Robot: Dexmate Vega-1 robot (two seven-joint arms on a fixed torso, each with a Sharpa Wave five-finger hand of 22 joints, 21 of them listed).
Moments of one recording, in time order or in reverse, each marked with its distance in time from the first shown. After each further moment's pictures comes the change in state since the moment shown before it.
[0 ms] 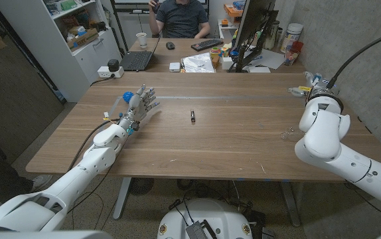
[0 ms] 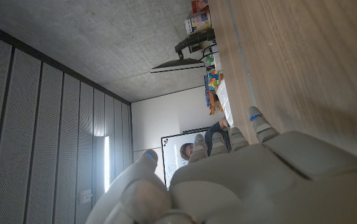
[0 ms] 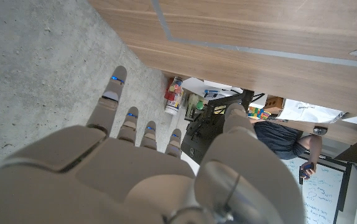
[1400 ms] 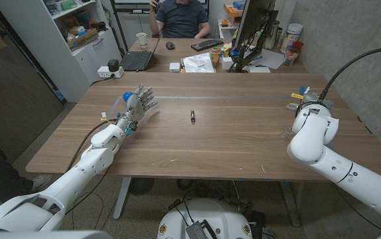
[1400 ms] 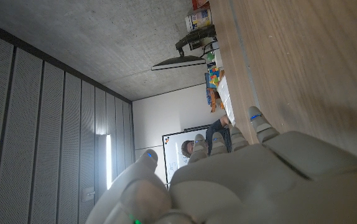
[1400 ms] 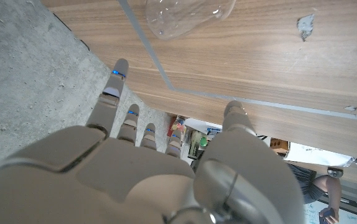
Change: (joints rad) left arm 0.010 0.009 -0.011 -0.004 -0.003 -0.011 -0.002; left_hand 0.000 0.000 -0.004 -0.004 0.000 0.000 0.000 0.000 0.000 0.000 0.000 0.000 0.000 0.000 0.000 0.000 0.000 0.000 0.000 -0.007 0.000; right arm 0.008 0.098 -0.021 0.140 -0.250 0.000 0.354; right_hand 0.037 0.003 -0.004 -0.004 -0.004 -0.009 -0.002 0.000 0.007 -0.015 0.035 0.008 0.000 0.058 0.010 0.008 0.000 0.107 0.000 0.008 0.000
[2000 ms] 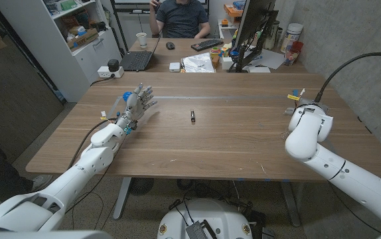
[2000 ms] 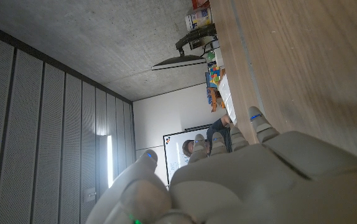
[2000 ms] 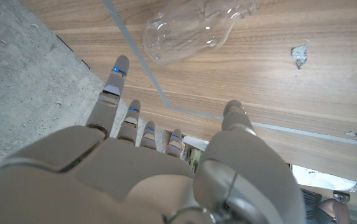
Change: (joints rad) left arm -0.010 0.002 0.001 0.004 0.007 -0.001 0.003; left_hand 0.000 0.000 -0.004 0.004 0.000 0.000 0.000 0.000 0.000 0.000 0.000 0.000 0.000 0.000 0.000 0.000 0.000 0.000 0.000 -0.004 0.000; right arm 0.012 0.056 0.015 0.078 -0.102 0.064 0.157; right_hand 0.009 0.001 -0.002 0.002 0.000 0.000 0.000 0.000 0.003 0.021 0.021 0.000 0.005 0.051 0.002 0.016 0.000 0.040 0.003 0.000 0.000
